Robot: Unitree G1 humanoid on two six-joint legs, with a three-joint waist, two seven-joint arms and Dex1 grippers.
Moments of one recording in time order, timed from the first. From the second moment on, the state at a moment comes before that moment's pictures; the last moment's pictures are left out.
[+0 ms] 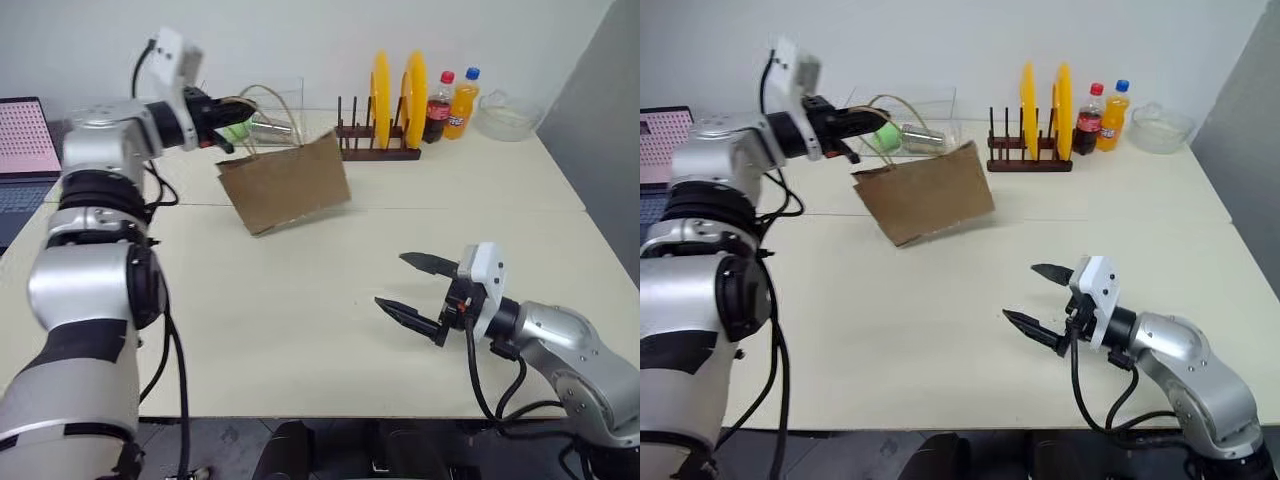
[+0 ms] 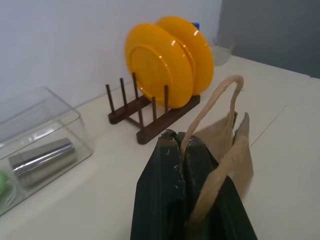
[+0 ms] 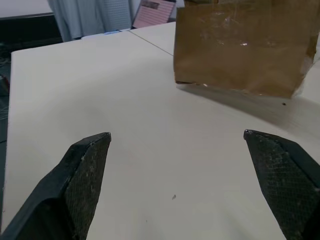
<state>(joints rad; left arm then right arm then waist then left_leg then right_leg) -1.43 0.61 0.07 1.19 -0.13 0.18 -1.08 -0.07 -0.58 -0.01 -0.67 0.55 0.58 0.65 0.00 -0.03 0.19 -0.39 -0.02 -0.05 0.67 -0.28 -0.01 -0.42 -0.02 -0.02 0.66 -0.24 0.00</state>
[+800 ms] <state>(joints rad) -1.53 0.36 0.06 1.33 -0.02 0.06 -1.02 0.07 -0.56 -0.14 -0.86 0.53 0.58 0.43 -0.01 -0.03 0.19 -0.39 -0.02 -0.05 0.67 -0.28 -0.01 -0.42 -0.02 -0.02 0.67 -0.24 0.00</state>
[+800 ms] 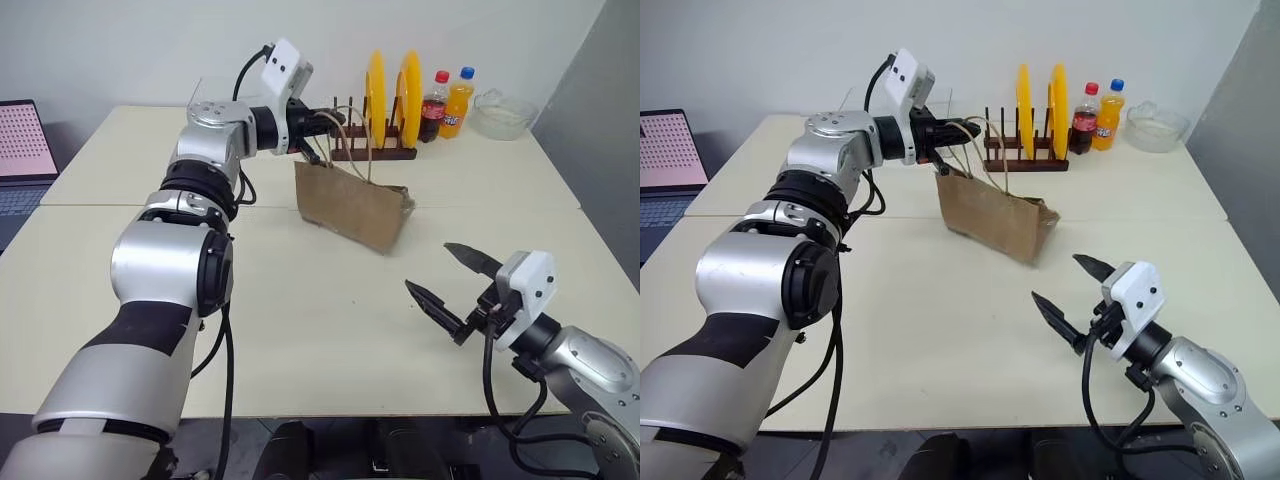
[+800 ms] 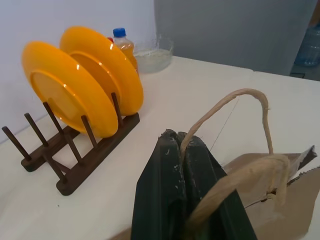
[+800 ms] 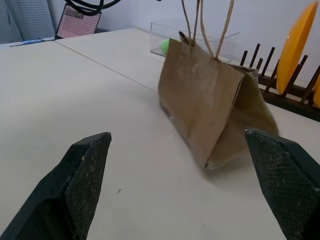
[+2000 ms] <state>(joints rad) -1.61 0.36 0.12 1.34 -0.01 0.21 -0.86 0.01 -0.56 -0.13 -0.83 0.54 0.60 0.42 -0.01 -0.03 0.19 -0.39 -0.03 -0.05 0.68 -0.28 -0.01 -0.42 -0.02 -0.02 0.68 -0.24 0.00</state>
